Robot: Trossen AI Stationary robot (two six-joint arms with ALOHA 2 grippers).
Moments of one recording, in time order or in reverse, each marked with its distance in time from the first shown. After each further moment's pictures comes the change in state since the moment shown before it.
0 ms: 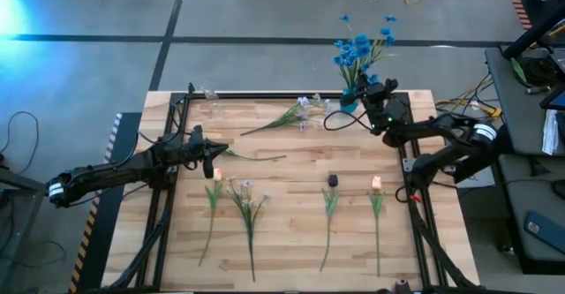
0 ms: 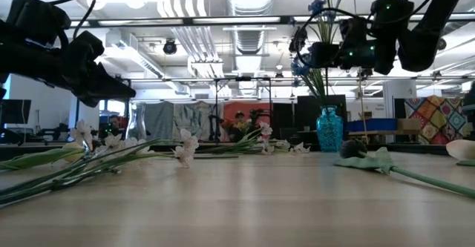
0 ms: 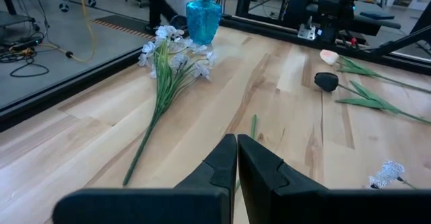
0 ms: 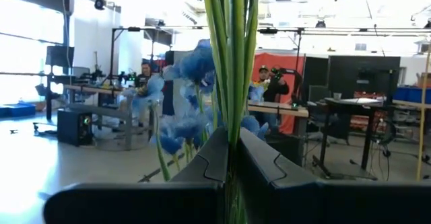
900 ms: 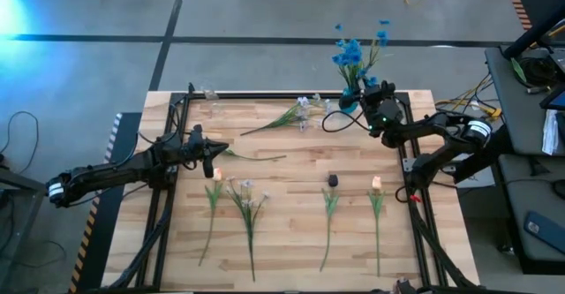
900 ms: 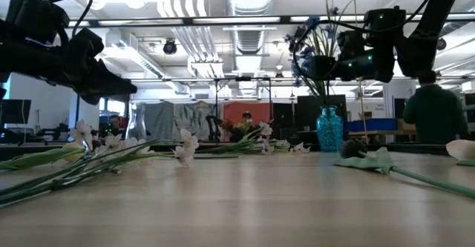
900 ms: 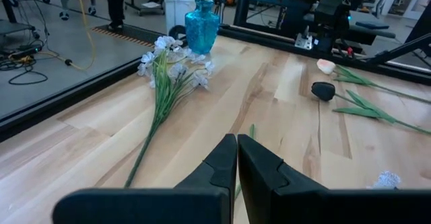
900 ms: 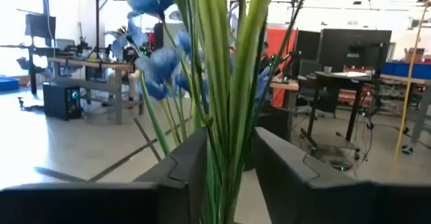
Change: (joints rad) left arm 0.000 0.000 0.000 0.033 0.003 -0.005; right arm -0.002 0.050 -0.013 -0.062 0.063 0.060
